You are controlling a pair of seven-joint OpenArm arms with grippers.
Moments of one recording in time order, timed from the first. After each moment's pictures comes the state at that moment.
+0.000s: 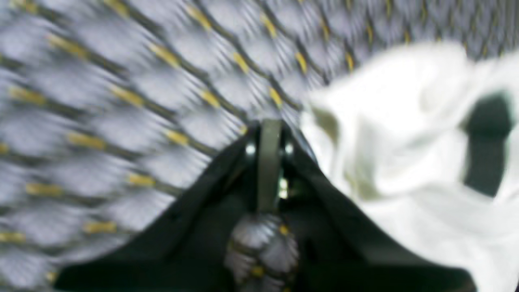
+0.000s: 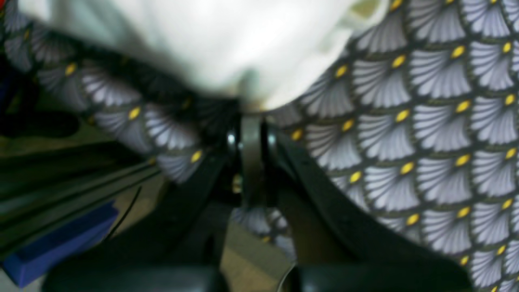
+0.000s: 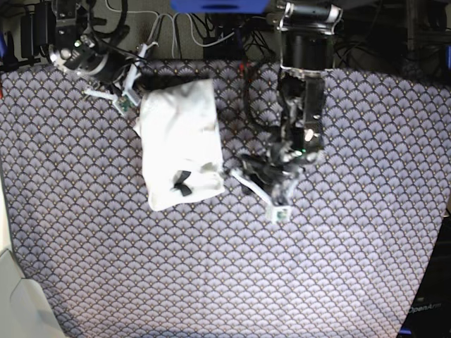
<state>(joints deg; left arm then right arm) -8.8 7.6 -2.2 76.4 -13.0 -9.1 41.3 -26.5 10.2 8.0 104.0 6.7 39.7 -42.6</state>
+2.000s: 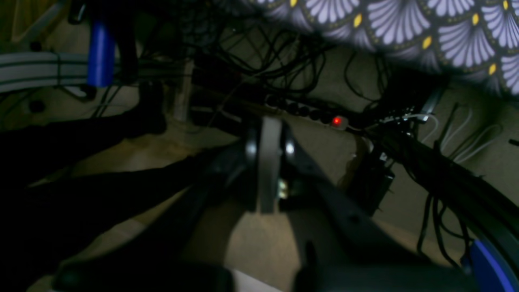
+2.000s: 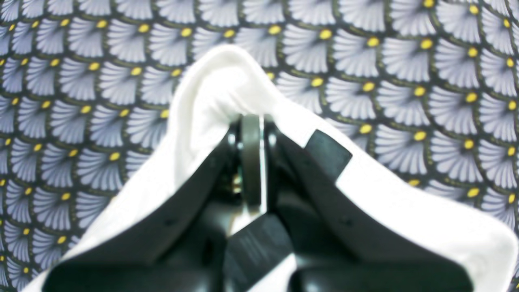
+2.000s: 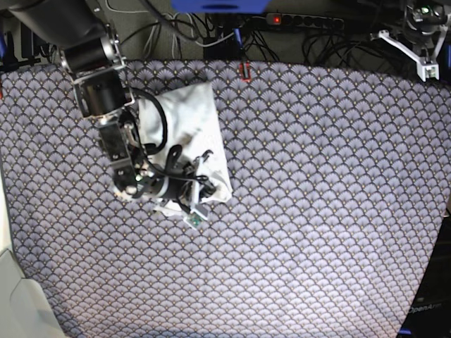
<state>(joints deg) 39.5 -8.2 -35.6 113.7 -13.2 -10.3 56.5 21.2 5.9 -15.5 60.1 6.2 39.7 -32.0</state>
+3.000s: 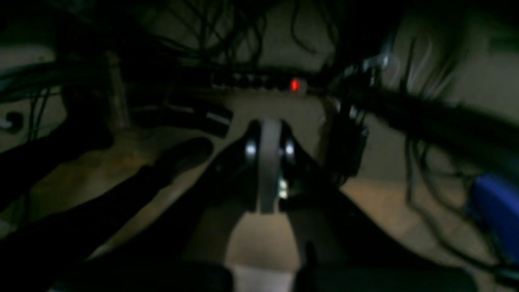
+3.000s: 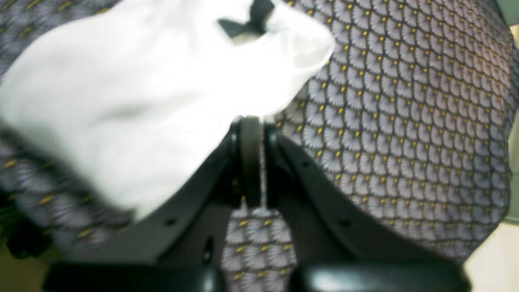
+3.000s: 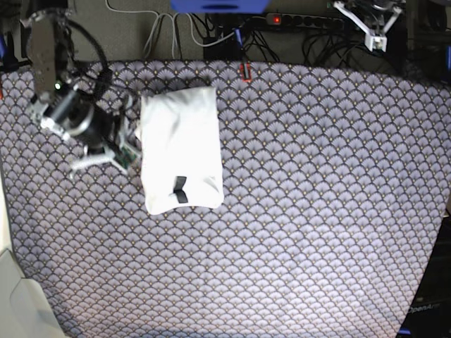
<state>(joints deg) 44.0 -12.1 -15.7 92.8 -12.8 -10.1 33.1 -12.6 20.9 0.3 117.7 7.4 40.1 -50.8</state>
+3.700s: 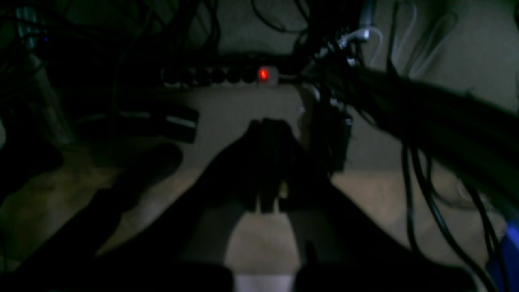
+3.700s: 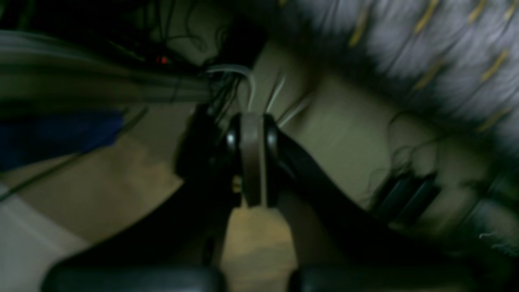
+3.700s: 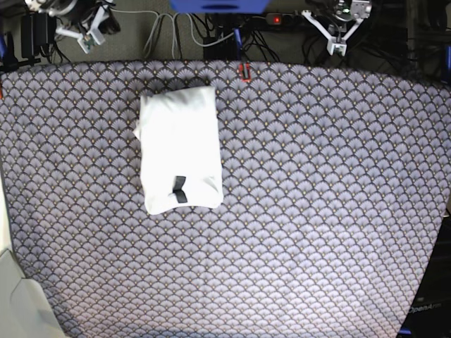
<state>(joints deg) 23.7 -12.5 0.7 55.7 -12.7 -9.3 16.7 -46.4 14.8 16.6 95.3 7.0 39.7 -22.0</state>
